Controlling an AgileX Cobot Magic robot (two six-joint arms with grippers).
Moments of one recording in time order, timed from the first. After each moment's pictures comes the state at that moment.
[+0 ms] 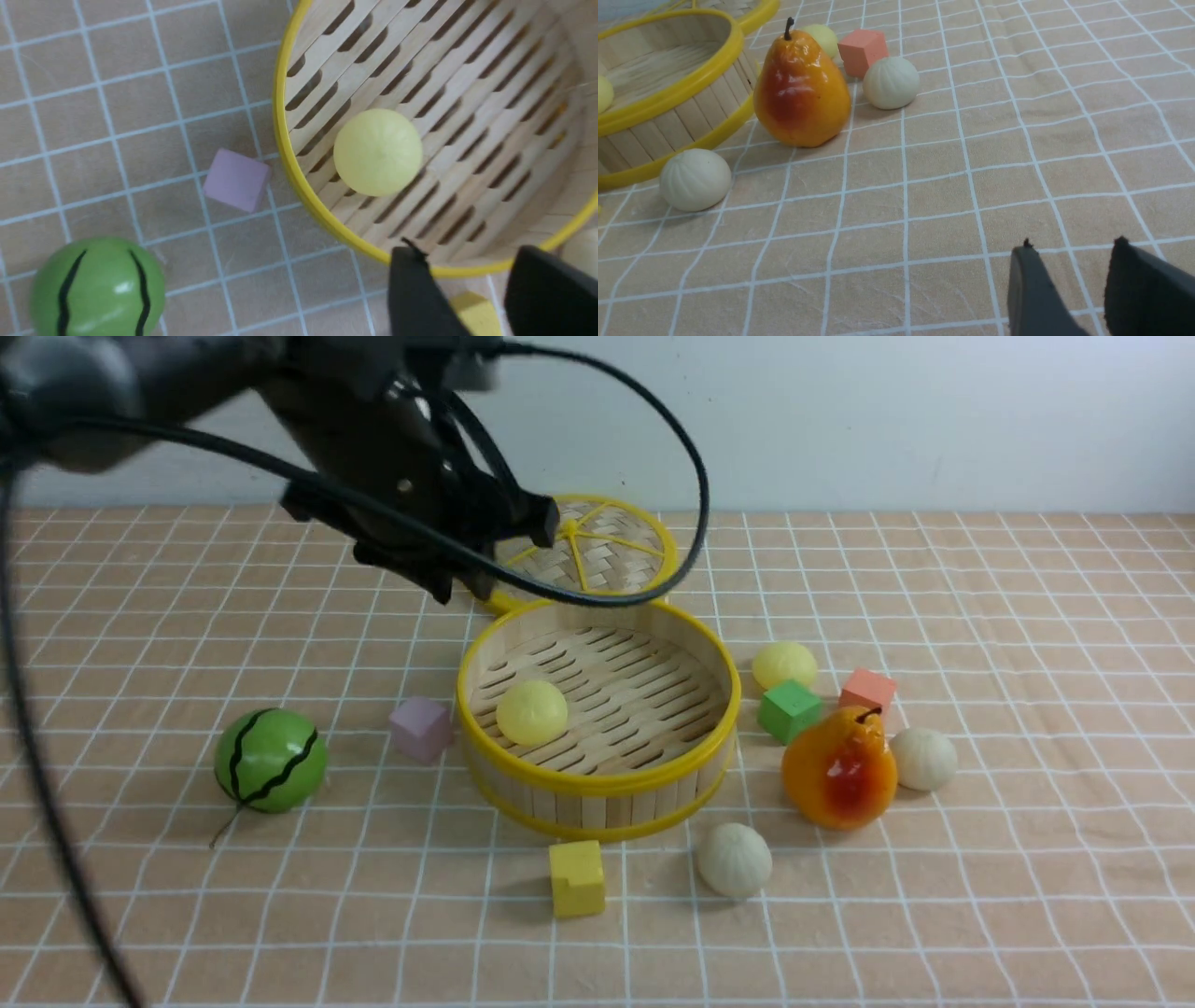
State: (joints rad) right arm 0.03 -0.01 0.02 0.04 0.39 0.16; left arm -0.43 1.73 -1.73 0.03 1.02 -0.20
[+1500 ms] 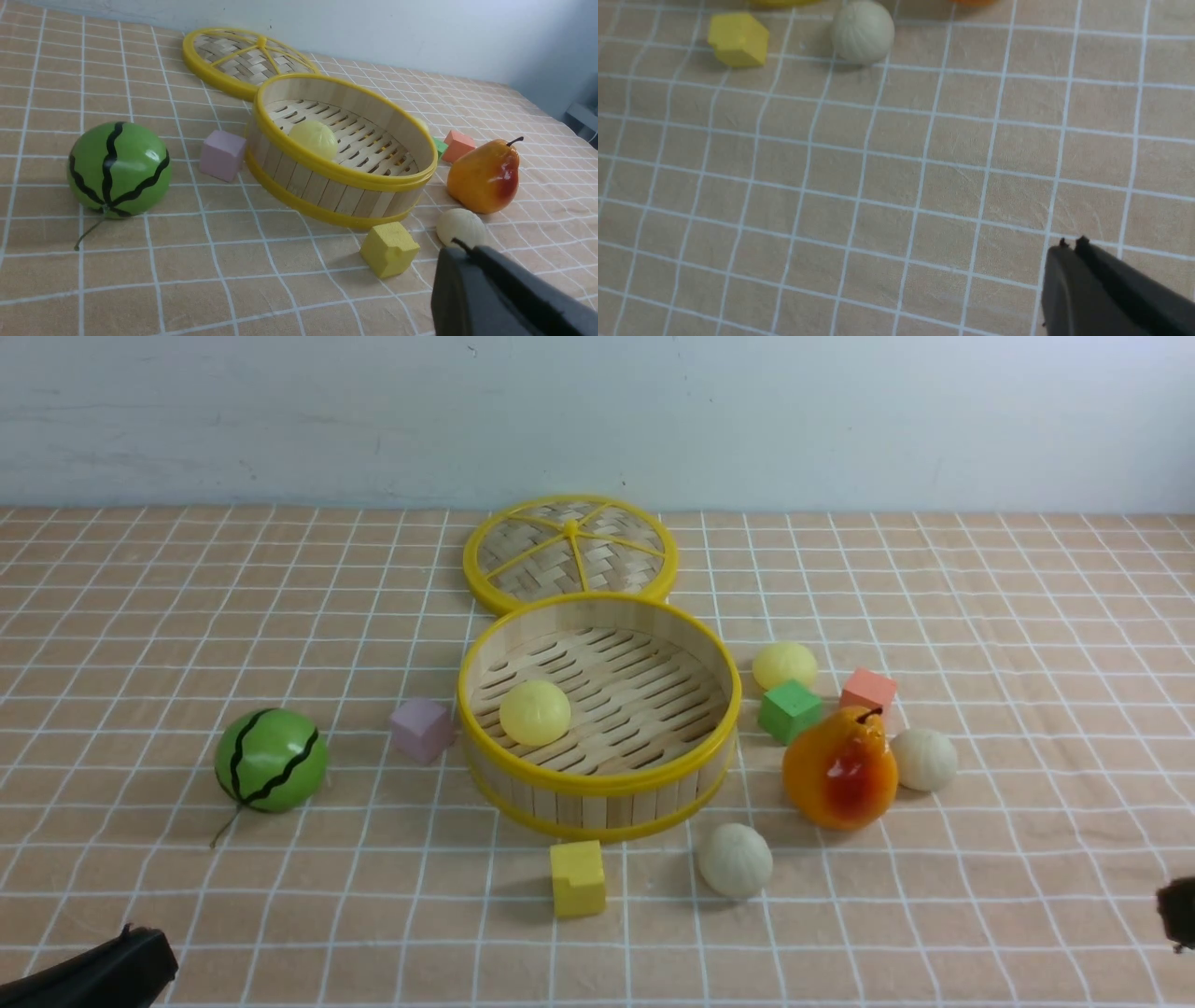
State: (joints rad) right arm 0.15 0.97 -0.87 0.28 1.03 -0.06; left arm -0.43 0.26 -0.15 -0.11 0.11 -0.21
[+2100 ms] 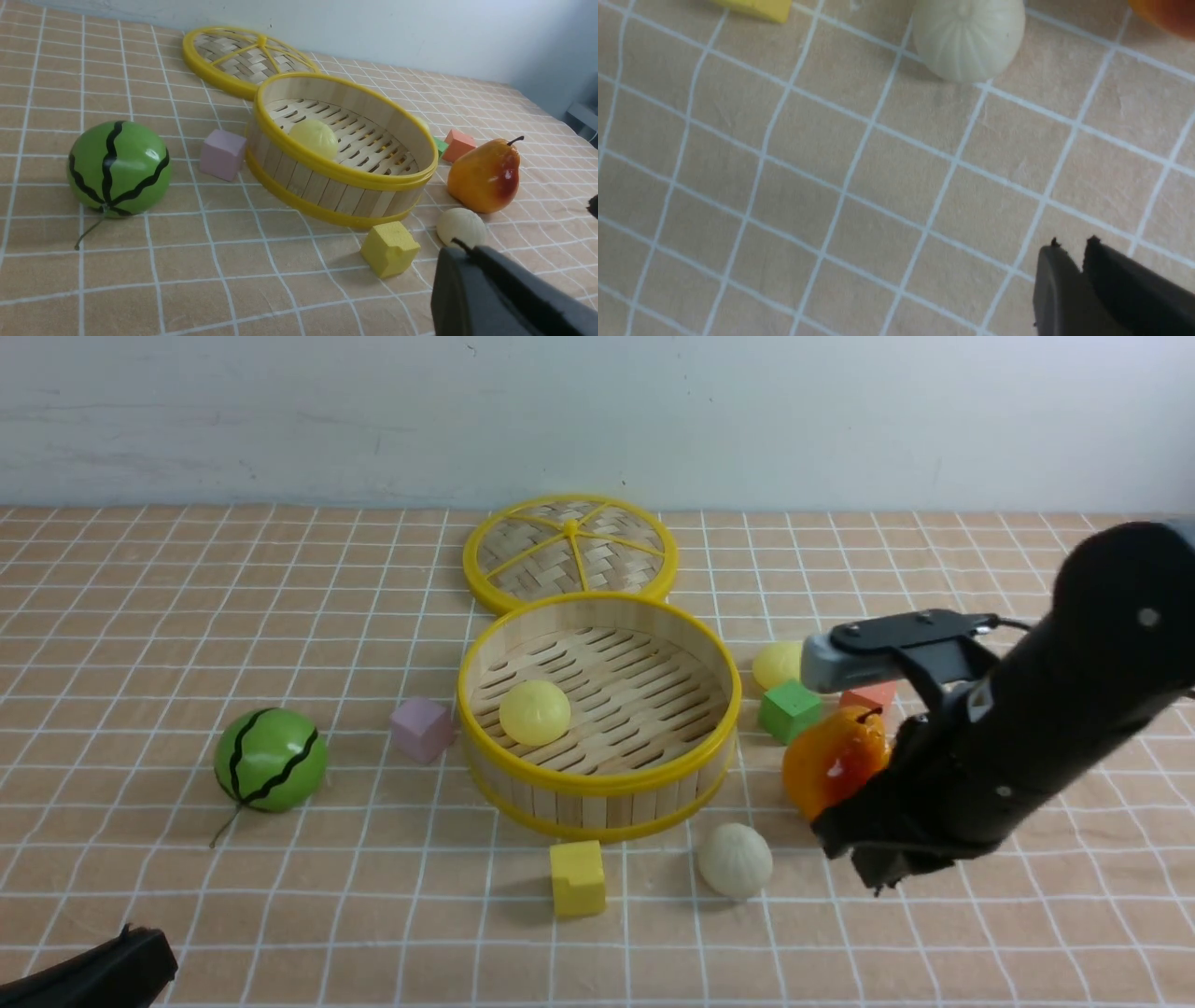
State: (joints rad) right arm 0.43 1.58 -1.13 0.21 0.88 -0.04; left arm -0.43 0.26 -0.15 -0.11 0.11 -0.21
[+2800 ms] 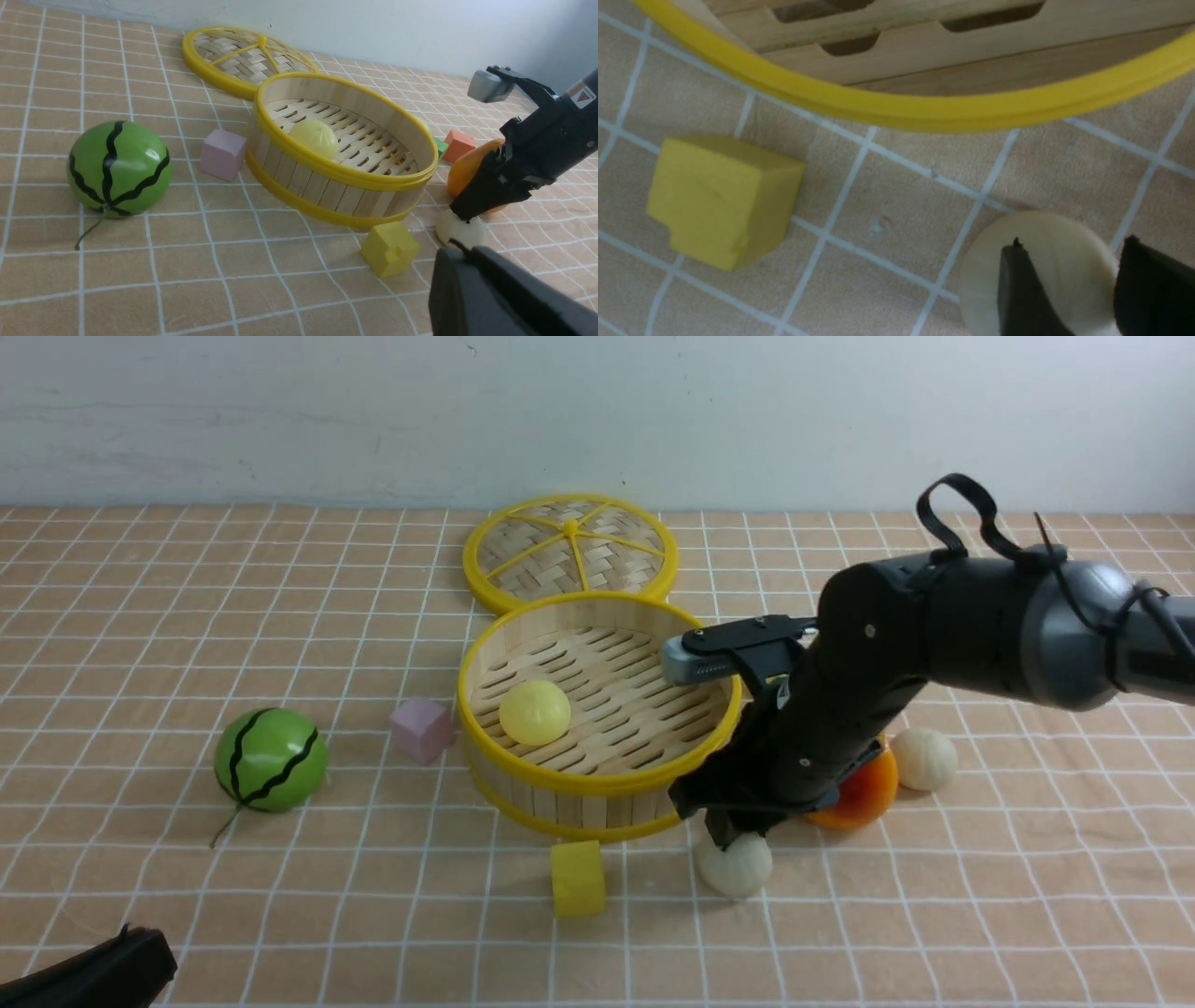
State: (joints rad) right arm 0.48 1.94 -1.37 0.20 0.71 -0.03; left arm -0.43 0.26 -0.15 -0.11 0.11 -0.21
